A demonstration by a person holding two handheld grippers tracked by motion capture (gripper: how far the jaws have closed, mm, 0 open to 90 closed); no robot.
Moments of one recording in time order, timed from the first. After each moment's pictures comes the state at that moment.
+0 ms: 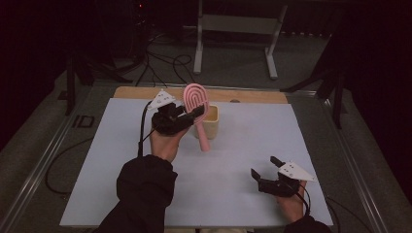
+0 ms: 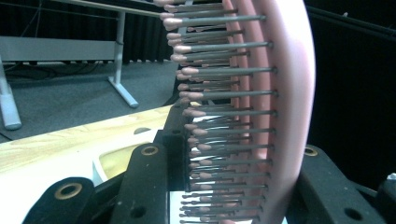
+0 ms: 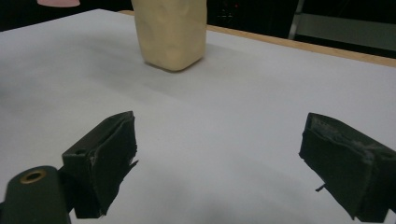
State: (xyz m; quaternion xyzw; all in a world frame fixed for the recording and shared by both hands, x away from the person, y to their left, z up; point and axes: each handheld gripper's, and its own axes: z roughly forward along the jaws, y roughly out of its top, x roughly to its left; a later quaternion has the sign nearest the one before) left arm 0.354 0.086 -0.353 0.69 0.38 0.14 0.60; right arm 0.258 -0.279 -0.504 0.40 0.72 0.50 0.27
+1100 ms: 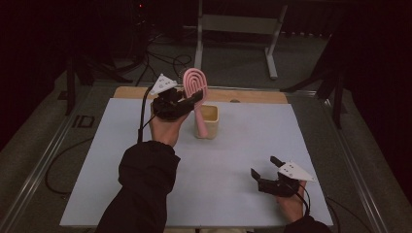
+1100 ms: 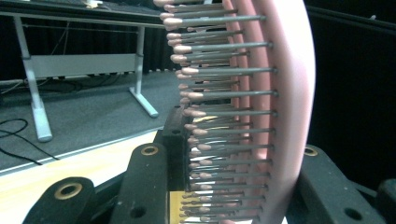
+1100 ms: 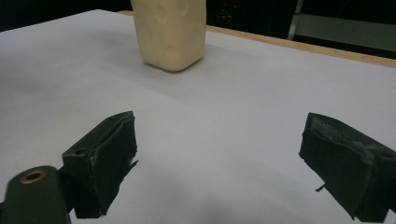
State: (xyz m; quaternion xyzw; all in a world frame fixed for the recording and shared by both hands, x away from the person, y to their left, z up) left arm 0.379 0.084 -0.329 0.69 0.38 0.19 0.59; right arm 0.258 -0.279 -0.504 0.40 0.72 0.50 0.27
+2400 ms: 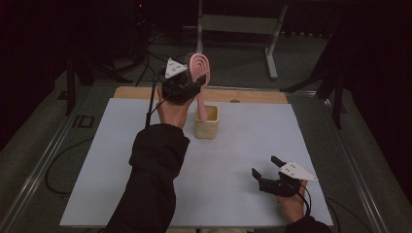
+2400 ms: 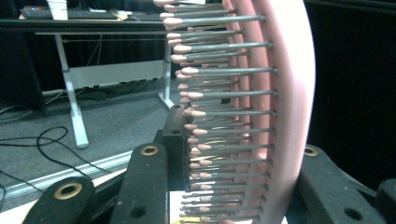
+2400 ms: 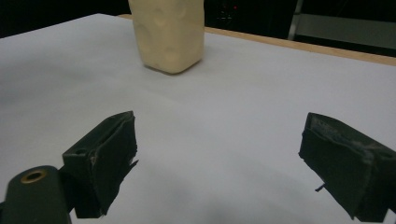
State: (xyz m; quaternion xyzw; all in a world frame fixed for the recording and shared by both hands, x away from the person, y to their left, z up) left arm 0.422 0.065 -0.319 0.68 0.40 0.25 0.56; right arm 0.259 -0.282 -0.504 0.40 0.72 0.50 0.27
